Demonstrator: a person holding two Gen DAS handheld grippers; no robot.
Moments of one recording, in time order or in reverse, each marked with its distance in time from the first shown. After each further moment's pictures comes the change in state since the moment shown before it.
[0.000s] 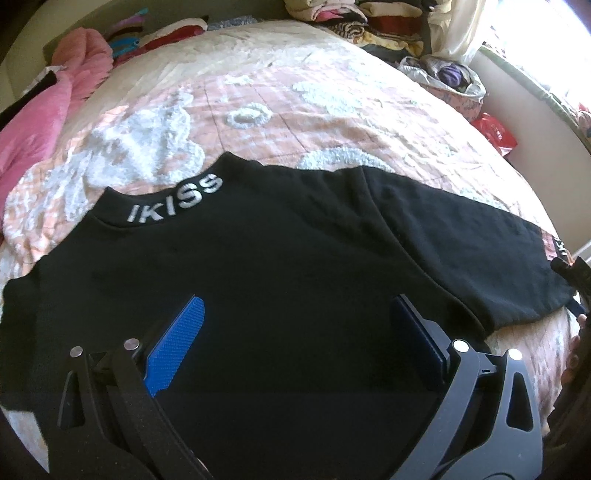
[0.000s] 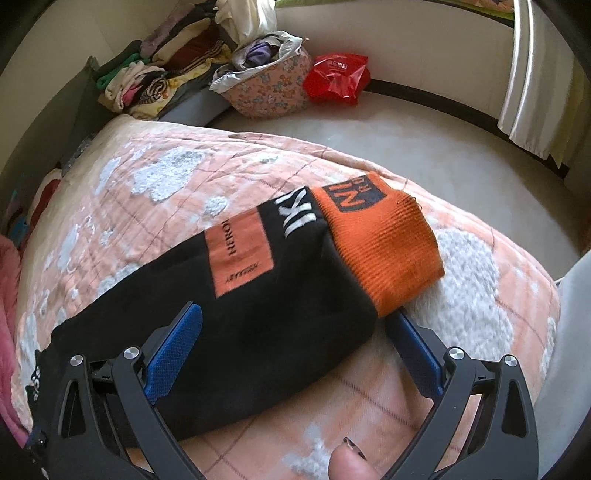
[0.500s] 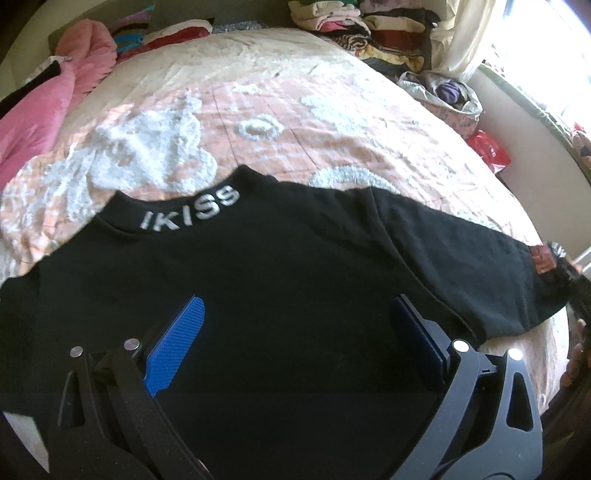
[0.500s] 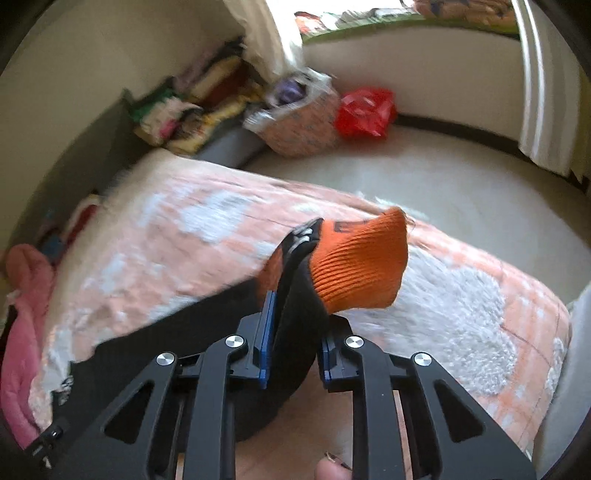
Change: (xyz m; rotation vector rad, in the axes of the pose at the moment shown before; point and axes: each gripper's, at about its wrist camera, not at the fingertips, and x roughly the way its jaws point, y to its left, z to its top) left arm -0.018 0.025 0.007 -0.033 -0.044 -0.043; right arm -0.046 0.006 0.000 -0.025 -0.174 0.183
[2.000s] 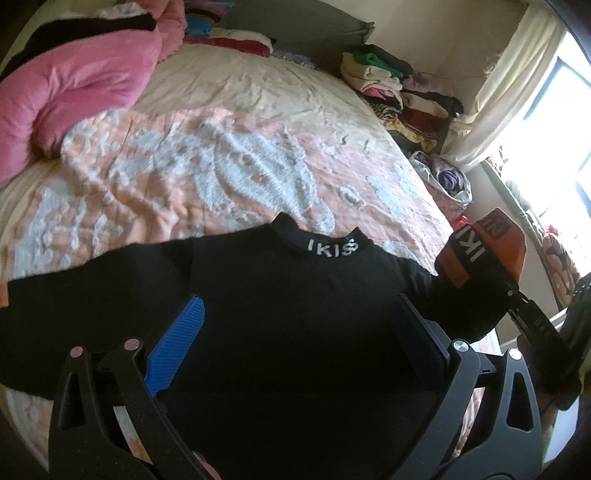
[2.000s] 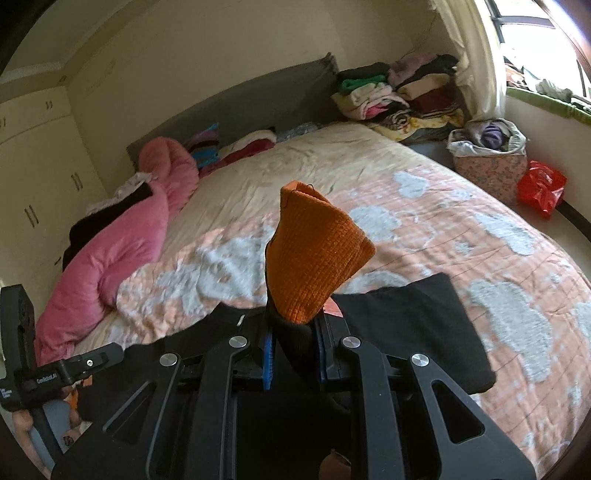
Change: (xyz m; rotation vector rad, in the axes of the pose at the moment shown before) left arm -0.114 0.193 -0.032 -0.300 -0.131 -0.184; right arm -0.097 0.290 -0.103 -0.477 0.052 0.450
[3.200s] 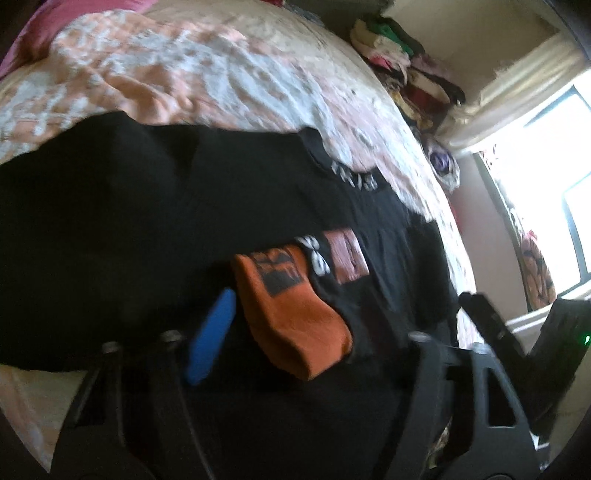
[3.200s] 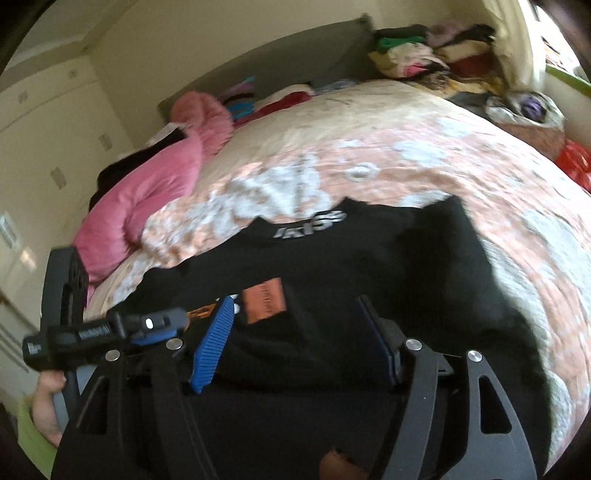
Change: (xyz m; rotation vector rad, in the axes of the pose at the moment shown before) left arm 0.053 0.040 -0.054 -0.103 0.171 -0.124; right arm 0.020 0.011 -0.076 -0.025 0.150 0.119
